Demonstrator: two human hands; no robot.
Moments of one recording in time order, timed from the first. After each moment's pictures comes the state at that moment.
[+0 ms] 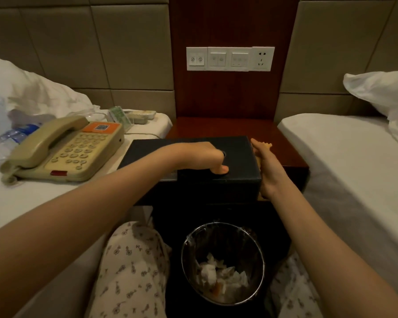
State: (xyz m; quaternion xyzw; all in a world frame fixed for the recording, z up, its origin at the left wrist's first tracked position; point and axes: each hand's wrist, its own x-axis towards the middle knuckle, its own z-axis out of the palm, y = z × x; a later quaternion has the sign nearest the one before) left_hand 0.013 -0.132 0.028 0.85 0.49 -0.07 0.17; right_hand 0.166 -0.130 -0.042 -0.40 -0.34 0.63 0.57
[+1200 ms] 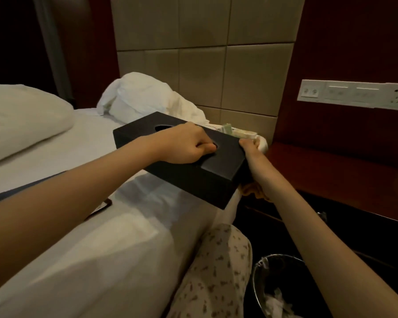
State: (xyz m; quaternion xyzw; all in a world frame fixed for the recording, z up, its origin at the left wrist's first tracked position) left_hand -0.190 -0.229 0.065 0.79 0.60 0.14 0.01; right_hand -0.034 -0.157 0.011 -0.50 -0.62 0.50 0.33
